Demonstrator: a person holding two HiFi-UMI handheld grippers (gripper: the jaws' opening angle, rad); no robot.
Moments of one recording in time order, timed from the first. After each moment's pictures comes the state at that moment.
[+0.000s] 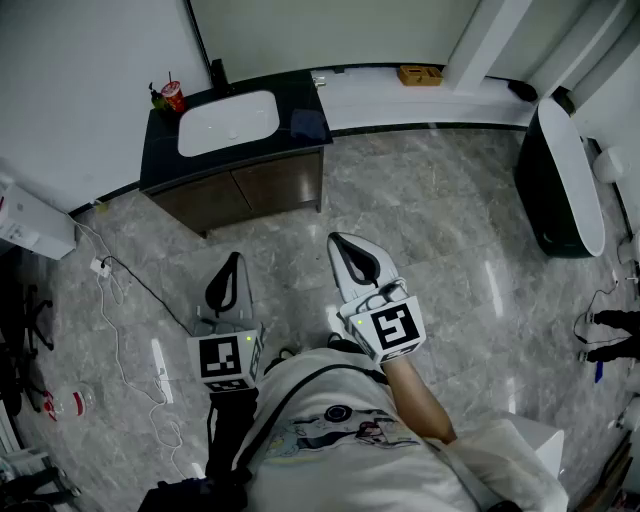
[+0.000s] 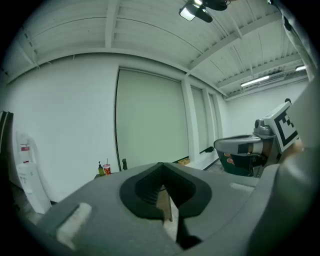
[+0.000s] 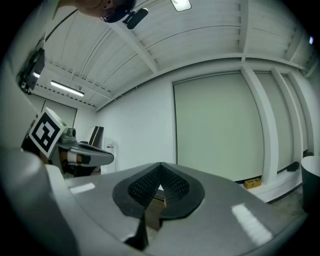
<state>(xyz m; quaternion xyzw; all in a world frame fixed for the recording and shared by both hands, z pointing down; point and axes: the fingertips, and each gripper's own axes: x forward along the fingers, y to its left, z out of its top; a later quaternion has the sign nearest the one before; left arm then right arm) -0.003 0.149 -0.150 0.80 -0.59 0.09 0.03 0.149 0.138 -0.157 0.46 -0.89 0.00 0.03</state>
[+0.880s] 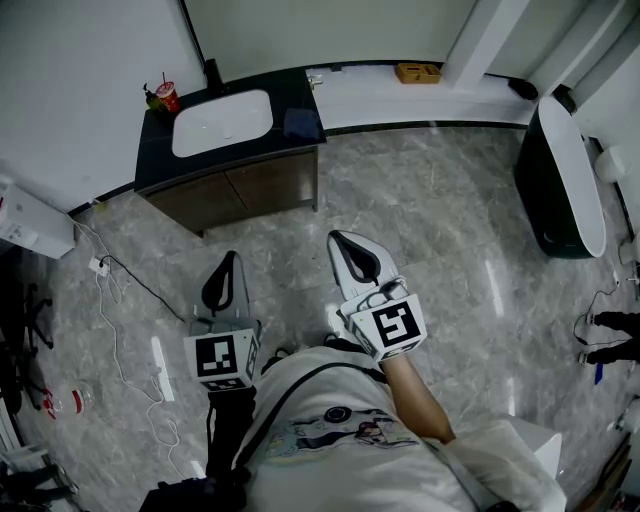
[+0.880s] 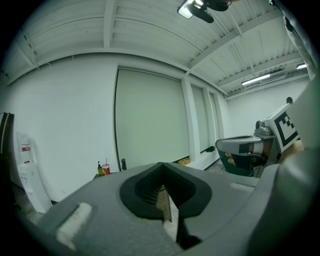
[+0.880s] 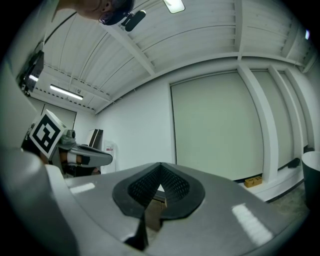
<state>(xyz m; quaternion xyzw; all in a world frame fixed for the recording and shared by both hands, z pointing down) 0.020 0.145 -0.148 0.80 -0.60 0.10 0.03 0.179 0.132 -0.153 0.46 -0.89 0.01 0.01</state>
